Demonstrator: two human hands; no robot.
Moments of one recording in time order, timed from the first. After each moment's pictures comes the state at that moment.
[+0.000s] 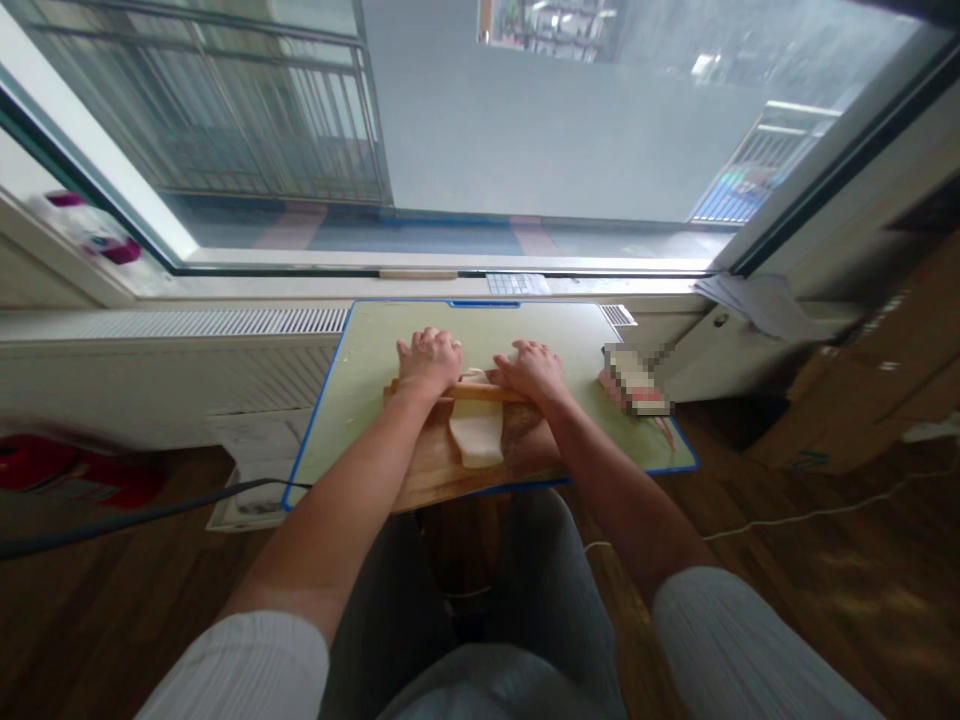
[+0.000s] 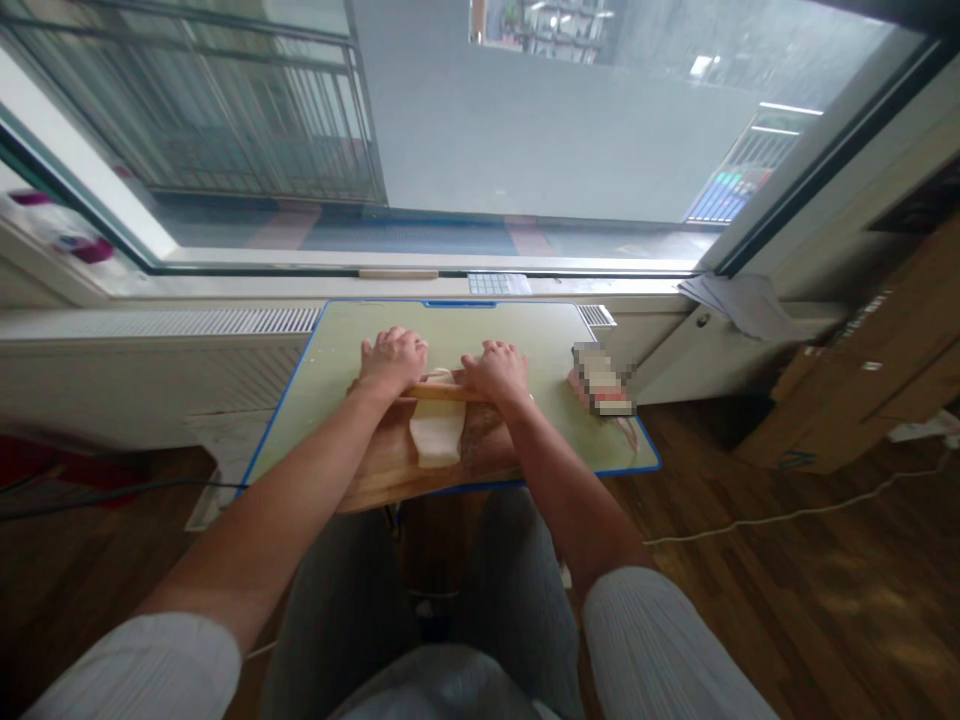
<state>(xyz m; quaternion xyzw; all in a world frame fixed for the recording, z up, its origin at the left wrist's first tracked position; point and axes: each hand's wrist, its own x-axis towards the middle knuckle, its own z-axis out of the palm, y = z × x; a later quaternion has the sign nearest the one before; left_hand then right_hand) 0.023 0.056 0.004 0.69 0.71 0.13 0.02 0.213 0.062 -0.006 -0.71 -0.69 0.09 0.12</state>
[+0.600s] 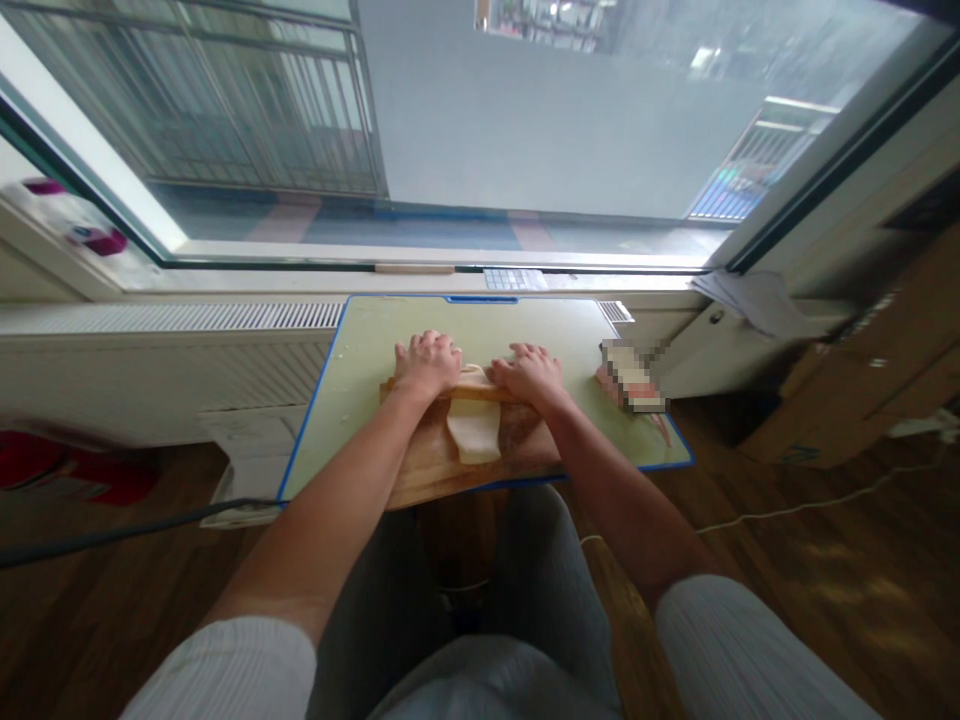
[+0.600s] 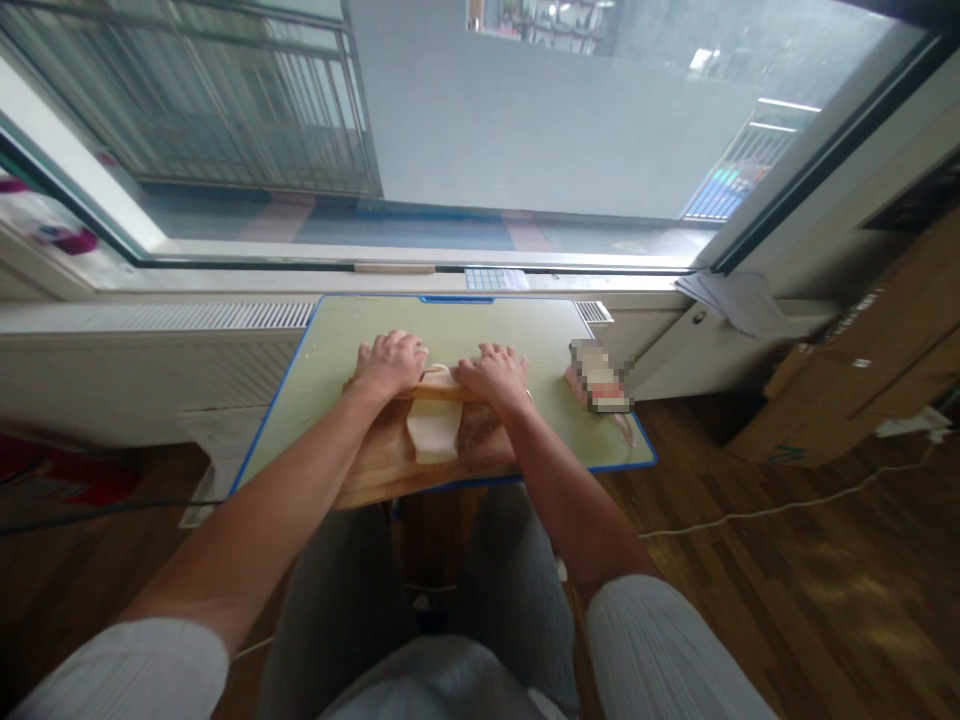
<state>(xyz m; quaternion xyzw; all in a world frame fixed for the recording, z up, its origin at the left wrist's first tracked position) 0.020 0.049 -0.001 0.71 0.70 0.10 0.05 0.215 0.047 -0.007 -0.70 -0.70 0.11 0.10</state>
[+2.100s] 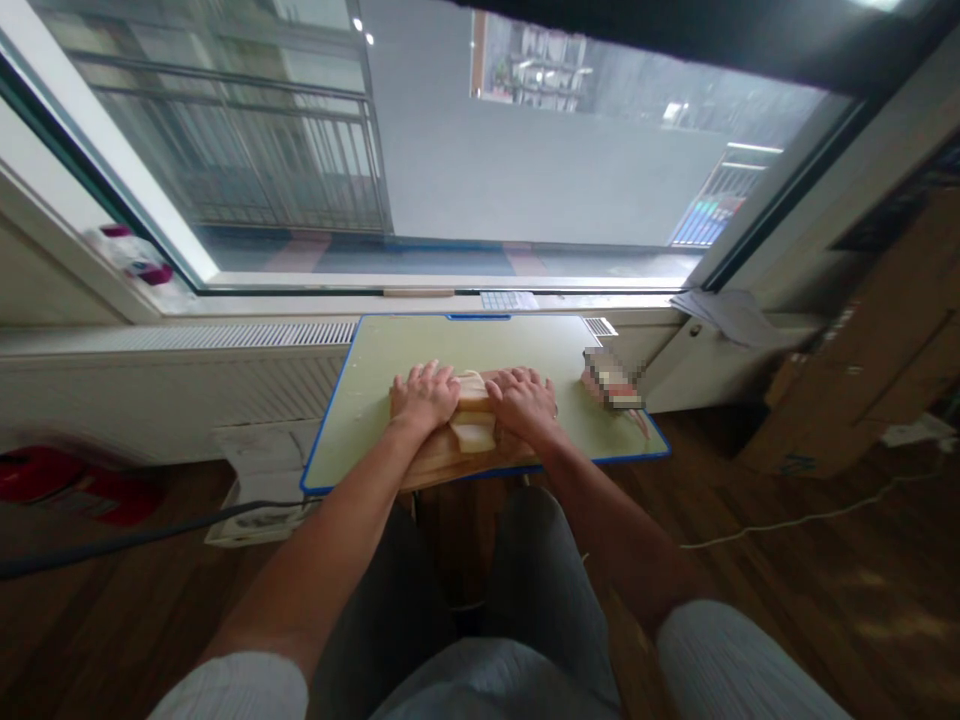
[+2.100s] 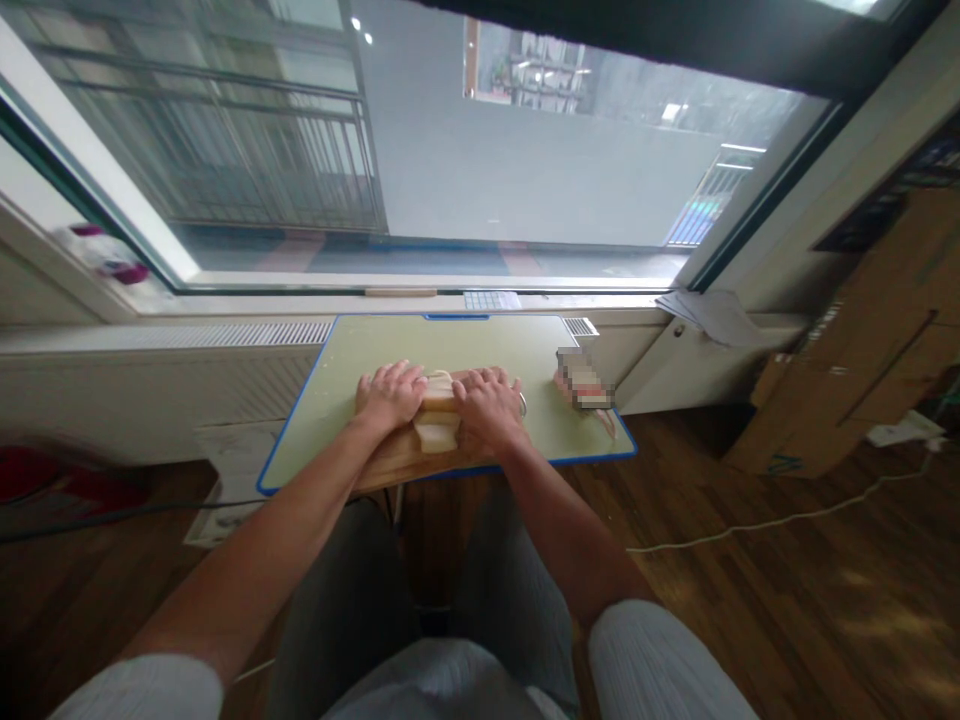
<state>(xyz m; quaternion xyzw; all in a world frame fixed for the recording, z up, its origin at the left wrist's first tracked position) 0.015 -0.009 -0.012 0.71 0.70 0.10 0.02 0.208 -0.025 -0.007 -0.67 -0.74 0.01 0.12</state>
